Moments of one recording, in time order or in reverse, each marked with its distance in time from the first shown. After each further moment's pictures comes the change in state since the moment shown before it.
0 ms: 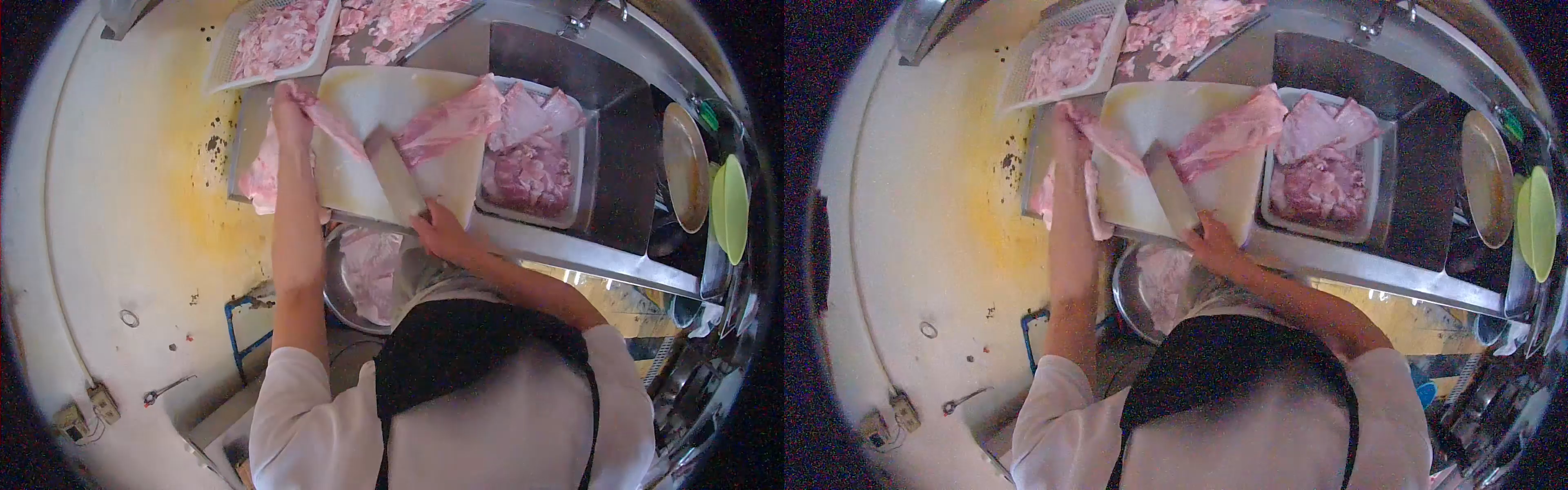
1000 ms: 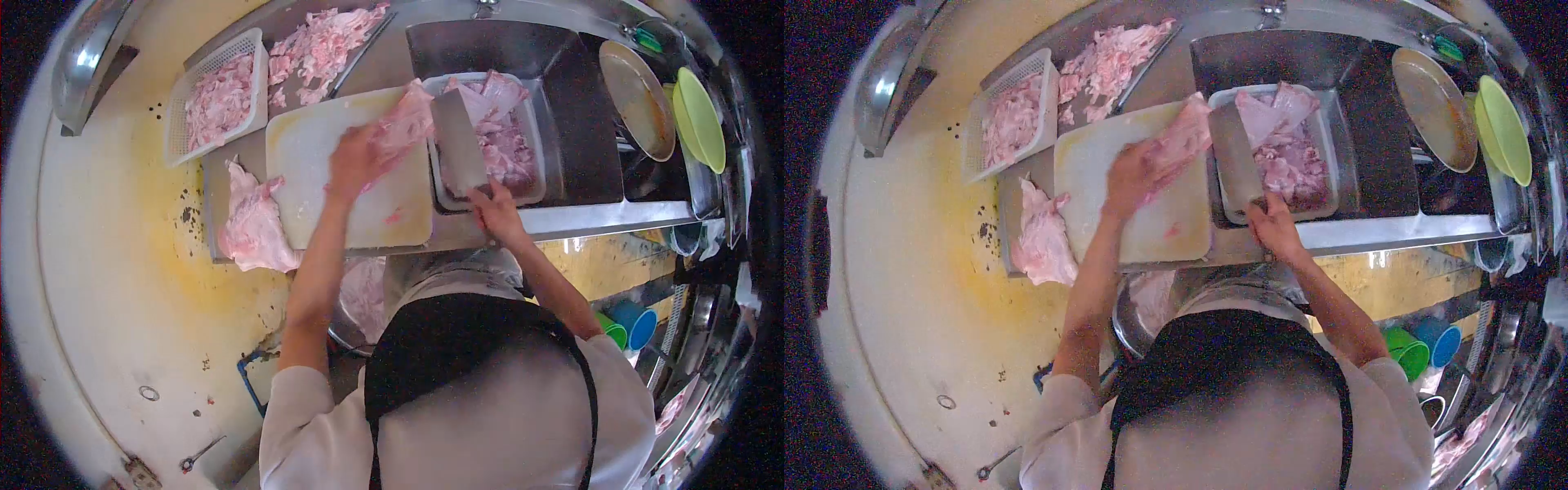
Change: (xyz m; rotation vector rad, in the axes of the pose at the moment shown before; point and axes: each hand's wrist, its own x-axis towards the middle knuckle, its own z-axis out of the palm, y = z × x) left_hand -0.093 -0.118 0.098 1.597 -0.698 0.548; right_hand -0.076 0.009 -0.142 0.293 0.461 0.052
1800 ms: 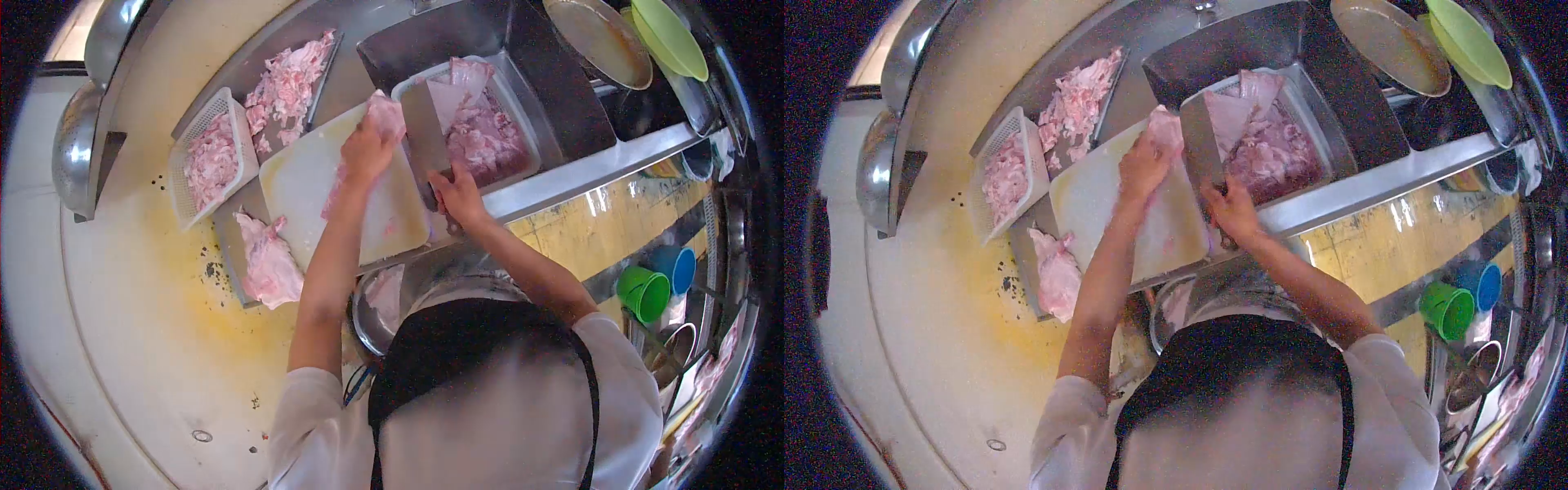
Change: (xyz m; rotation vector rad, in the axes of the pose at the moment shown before) left_hand 0.056 0.057 0.043 0.084 0.023 -0.004; right_hand 0.010 -0.002 0.052 0.339 0.184 0.001
